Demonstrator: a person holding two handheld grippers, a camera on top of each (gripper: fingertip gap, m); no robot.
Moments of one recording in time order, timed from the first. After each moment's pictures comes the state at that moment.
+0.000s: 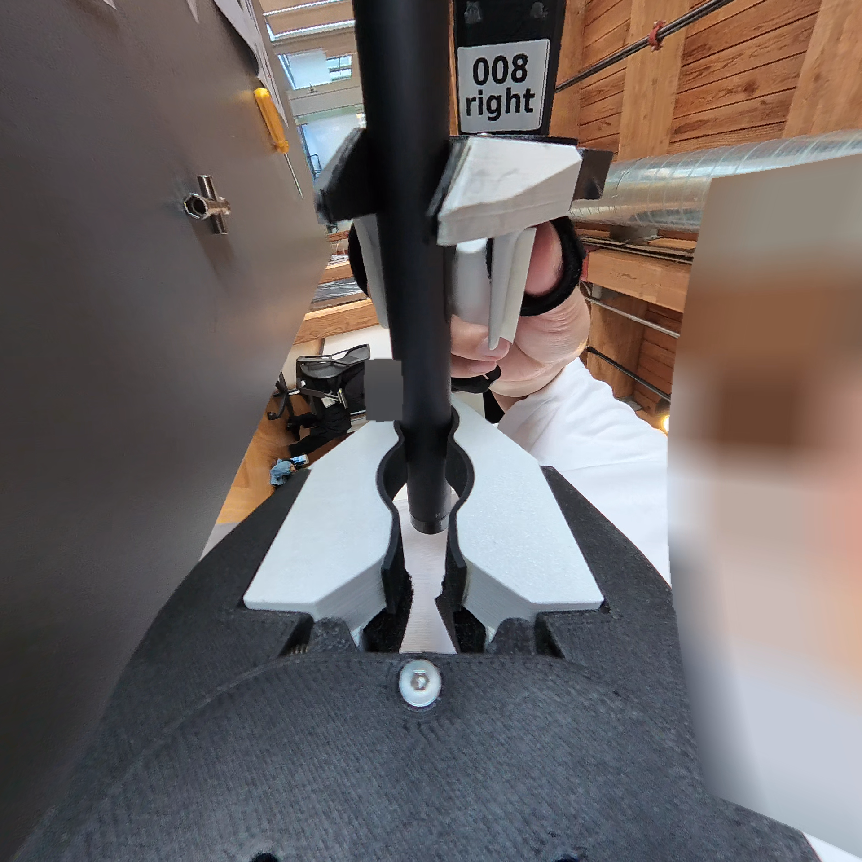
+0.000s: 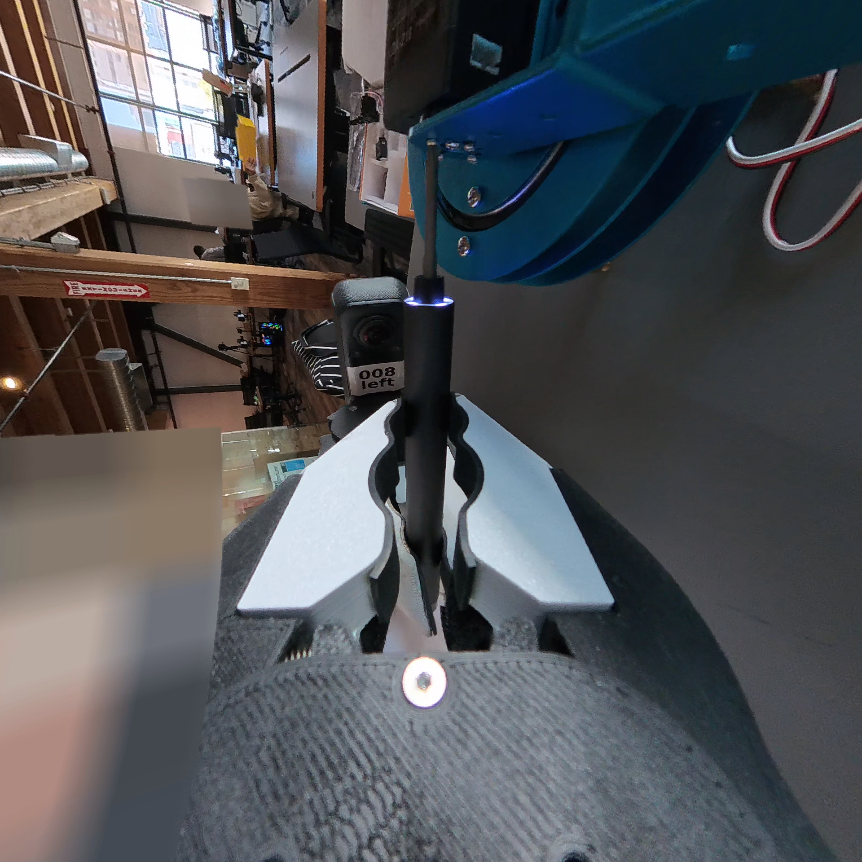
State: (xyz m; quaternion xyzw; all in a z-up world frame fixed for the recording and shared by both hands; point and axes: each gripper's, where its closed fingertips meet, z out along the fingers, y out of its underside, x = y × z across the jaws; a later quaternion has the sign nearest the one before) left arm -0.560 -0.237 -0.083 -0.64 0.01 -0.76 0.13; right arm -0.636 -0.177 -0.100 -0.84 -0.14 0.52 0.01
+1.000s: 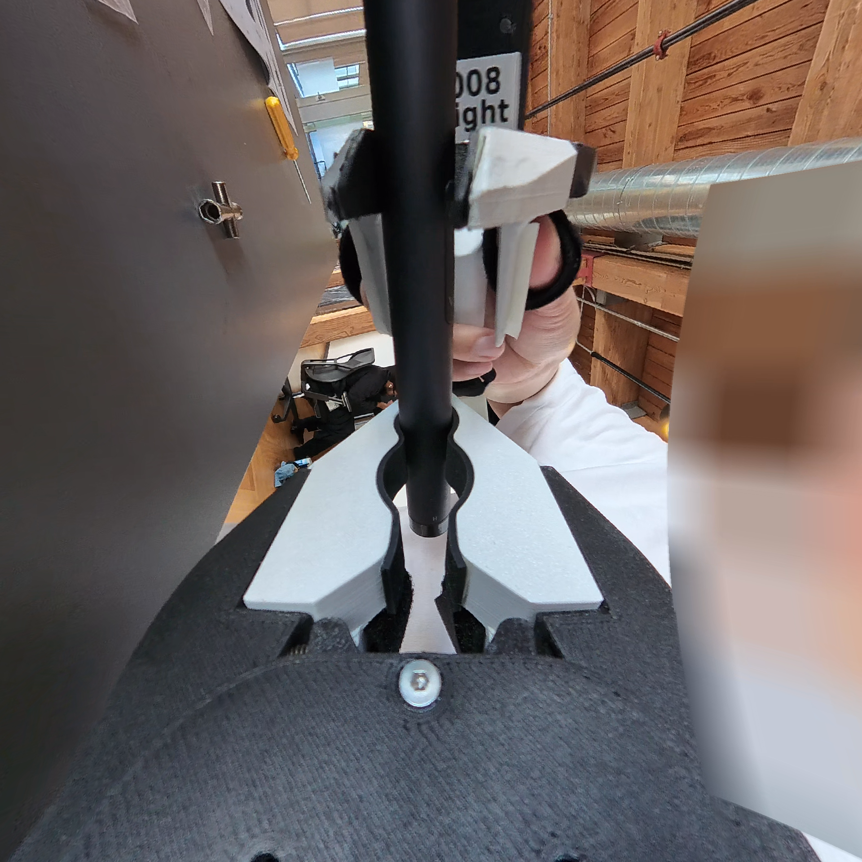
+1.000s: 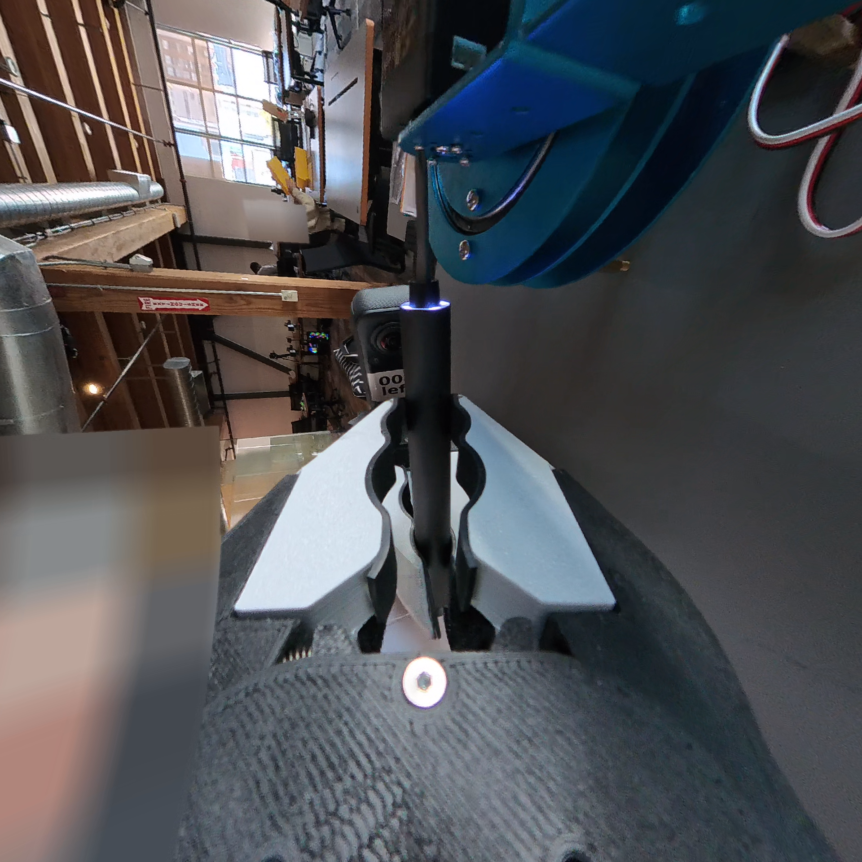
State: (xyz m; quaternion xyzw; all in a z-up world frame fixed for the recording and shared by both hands) left arm -0.562 -0.235 -0.086 -0.64 0.00 -0.76 0.13; right arm -0.641 -0.175 -0.098 -0.82 -0.11 0.56 0.00
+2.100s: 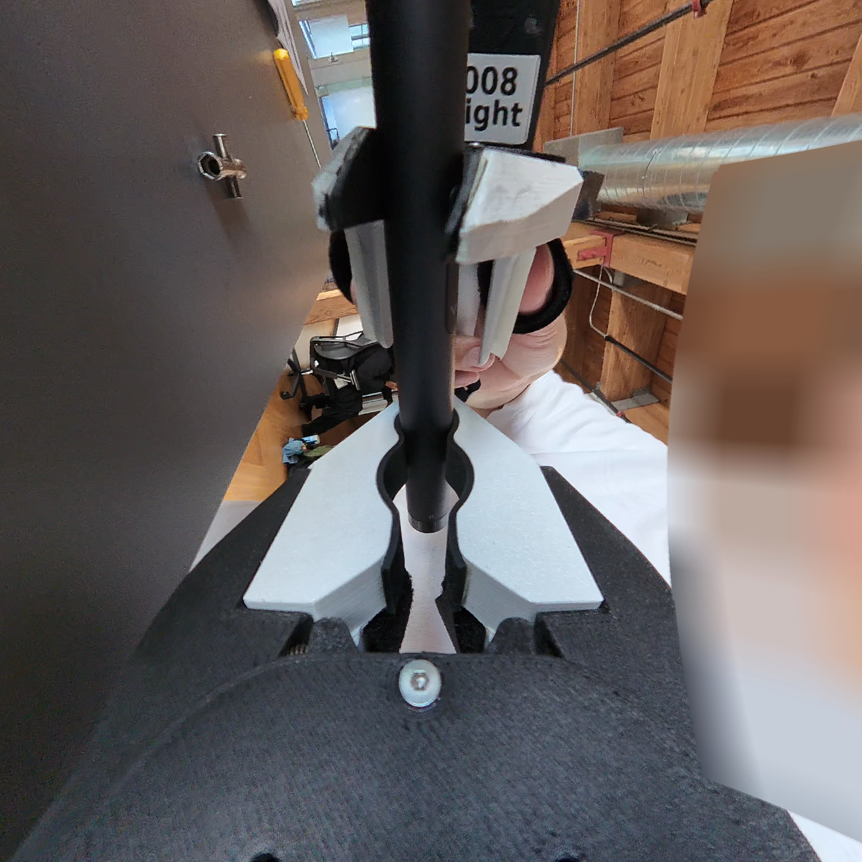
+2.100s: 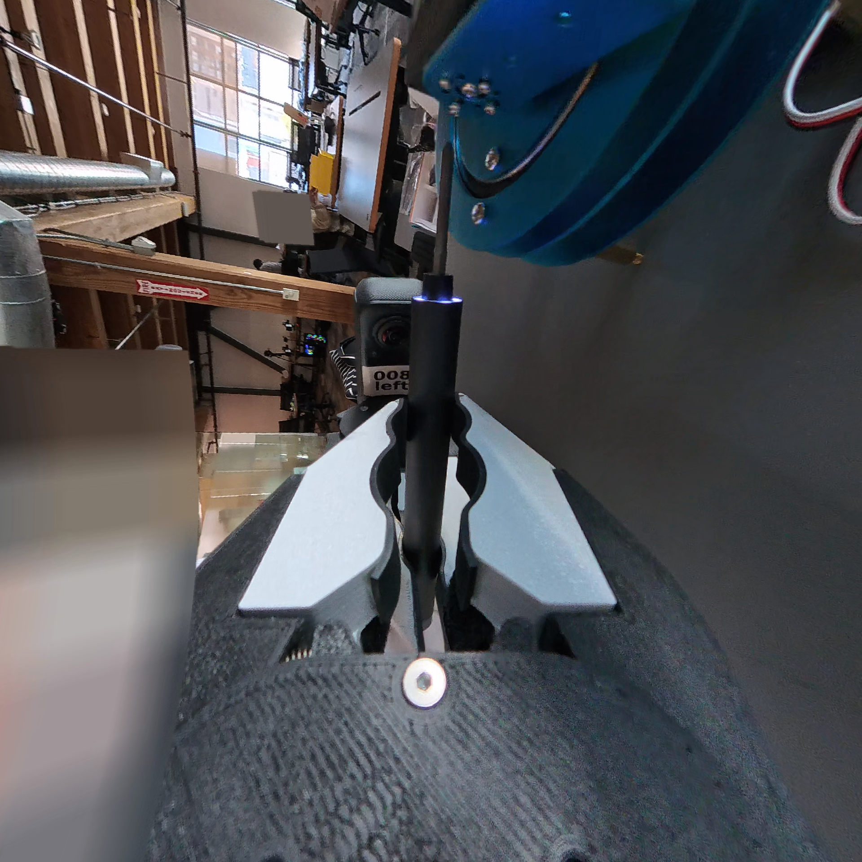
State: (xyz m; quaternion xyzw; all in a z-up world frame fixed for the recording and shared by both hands) left arm -0.556 -0.246 -0.092 -0.66 0.01 -0.75 0.11; right arm -0.639 -0.187 -0.103 -0.80 -0.14 0.58 0.04
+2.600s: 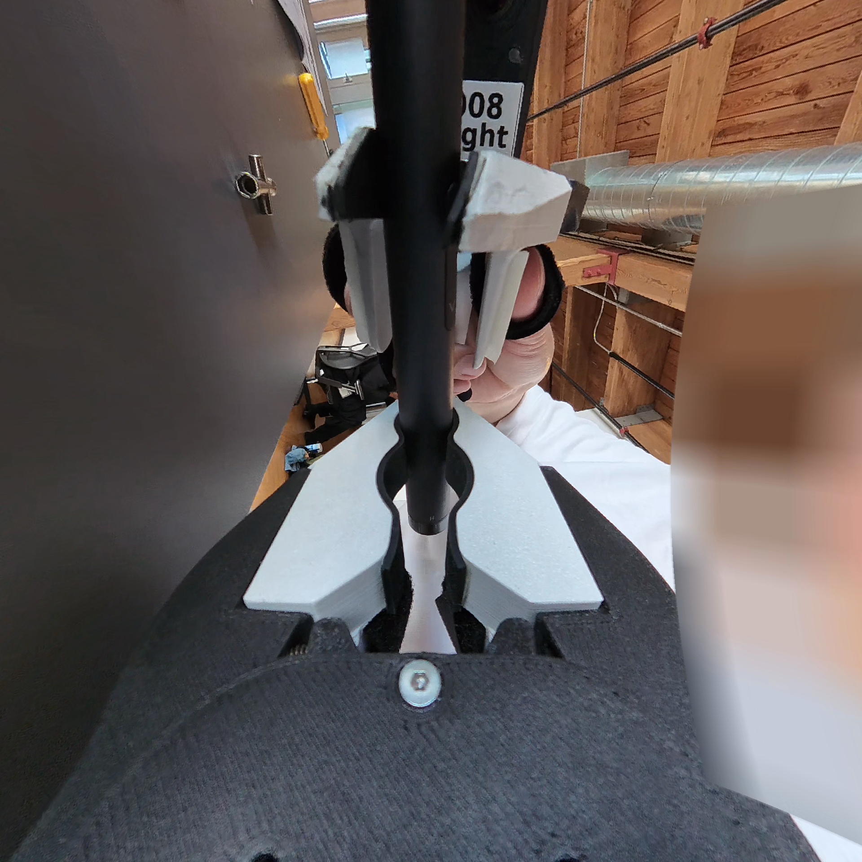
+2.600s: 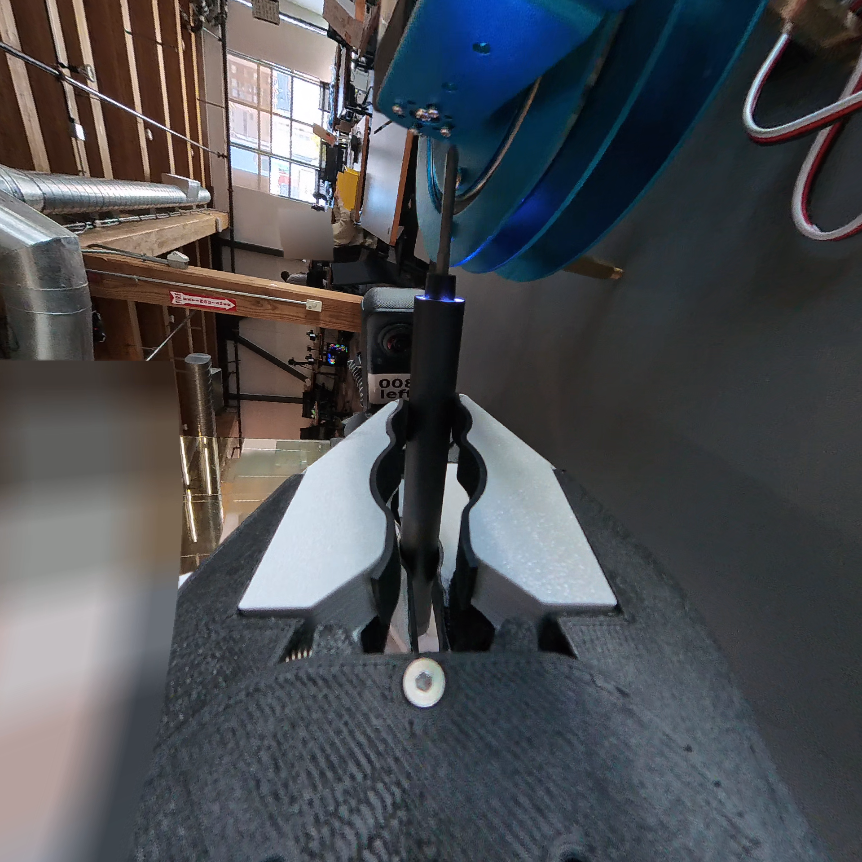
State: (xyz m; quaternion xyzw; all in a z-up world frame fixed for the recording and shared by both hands) left arm -0.556 -0.238 -0.101 -0.66 -0.01 -0.74 0.11; right arm -0.640 -0.179 -0.111 -0.79 -0.13 0.60 0.05
